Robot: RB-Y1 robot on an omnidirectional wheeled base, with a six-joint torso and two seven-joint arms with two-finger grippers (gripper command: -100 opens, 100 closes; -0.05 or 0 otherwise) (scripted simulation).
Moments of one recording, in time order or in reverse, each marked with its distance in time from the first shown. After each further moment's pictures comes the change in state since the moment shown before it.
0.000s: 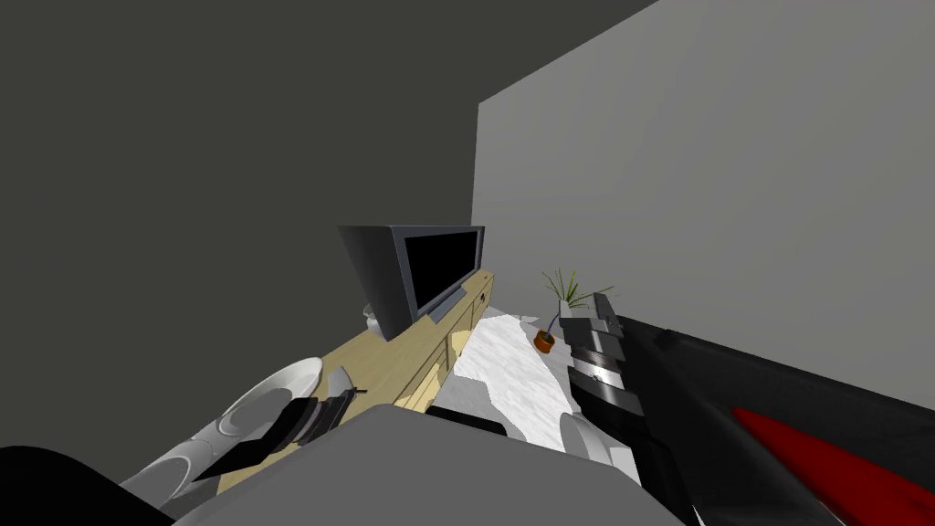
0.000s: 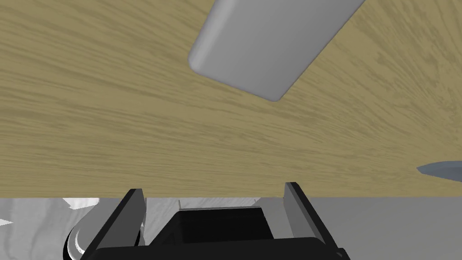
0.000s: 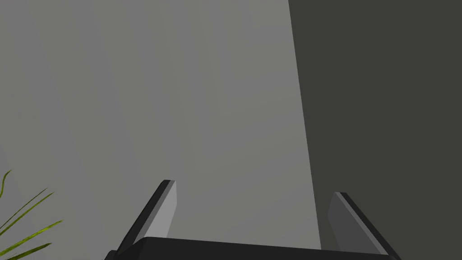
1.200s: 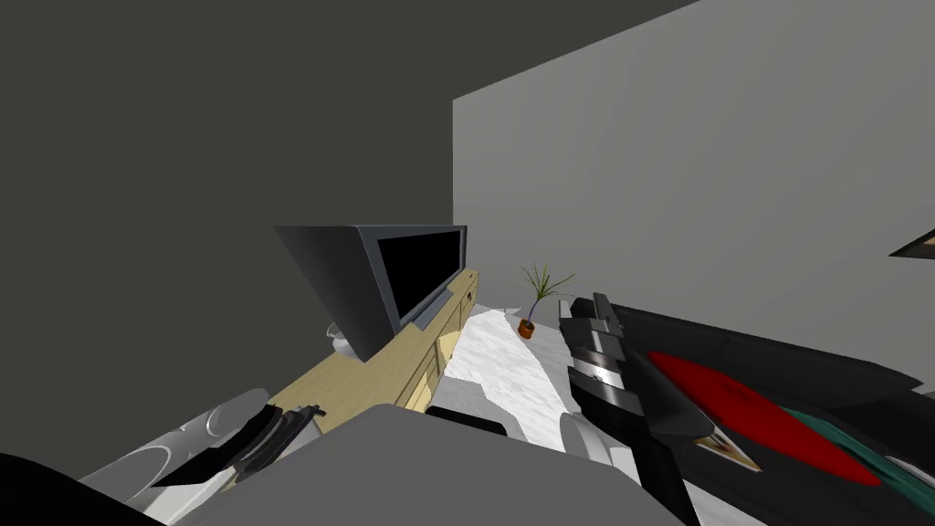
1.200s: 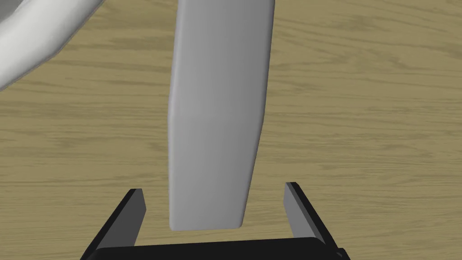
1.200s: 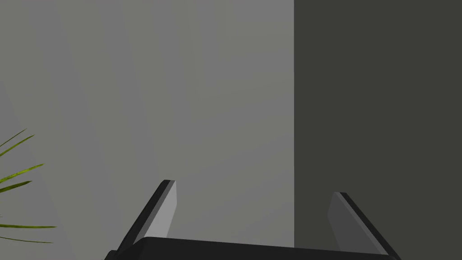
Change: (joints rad) left arm -0.073 0.073 -0.025 0.225 -0.274 0.028 -0.134; right arm 0.000 0.000 0.000 0.000 0.000 0.000 0.000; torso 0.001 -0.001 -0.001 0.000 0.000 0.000
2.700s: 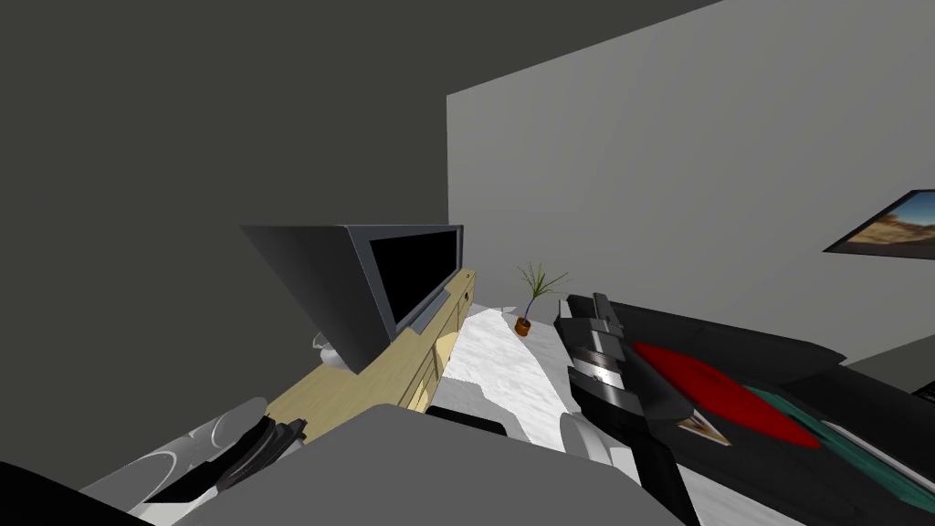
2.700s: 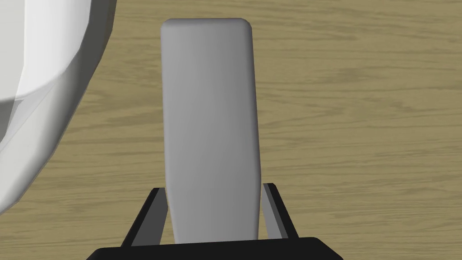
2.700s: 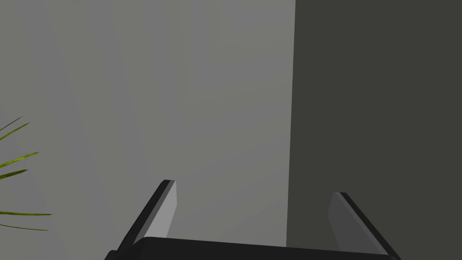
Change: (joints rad) left arm -0.035 -0.039 -0.037 0.094 -0.111 0.058 -0.034; right arm 0.000 0.000 0.000 0.000 0.000 0.000 0.000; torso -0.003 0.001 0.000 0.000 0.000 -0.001
